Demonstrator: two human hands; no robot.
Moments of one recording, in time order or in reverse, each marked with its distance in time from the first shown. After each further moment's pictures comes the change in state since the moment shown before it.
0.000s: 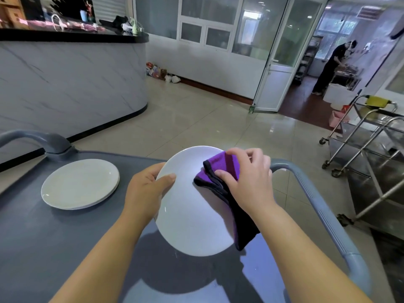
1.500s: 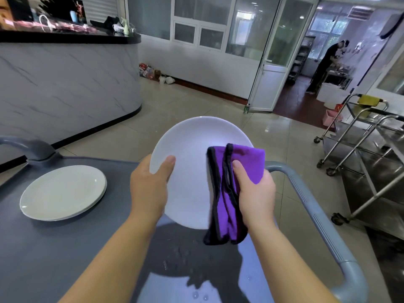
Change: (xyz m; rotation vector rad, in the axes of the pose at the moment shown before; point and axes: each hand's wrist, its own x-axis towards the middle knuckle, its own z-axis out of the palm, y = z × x) left_hand 0.028 0.000 0.047 -0.269 0.181 0.064; right_hand -0.003 0.015 0.002 0.778 0.190 0.586
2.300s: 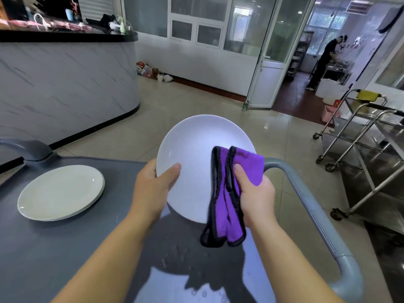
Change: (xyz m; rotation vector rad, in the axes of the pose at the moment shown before) left_hand -0.001 -0.007 -0.003 -0.001 -0.203 -0.108; right_hand 0.004 0.010 -0.009 0.091 -0.001 0.102
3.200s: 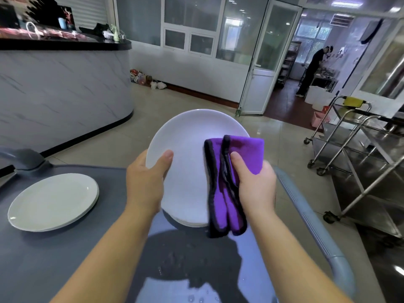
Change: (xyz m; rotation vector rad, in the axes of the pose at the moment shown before) left_hand 0.006 0.024 0.016 -0.106 0.164 0.117; right_hand -0.001 -0.038 0.002 -0.091 0.048 -0.165
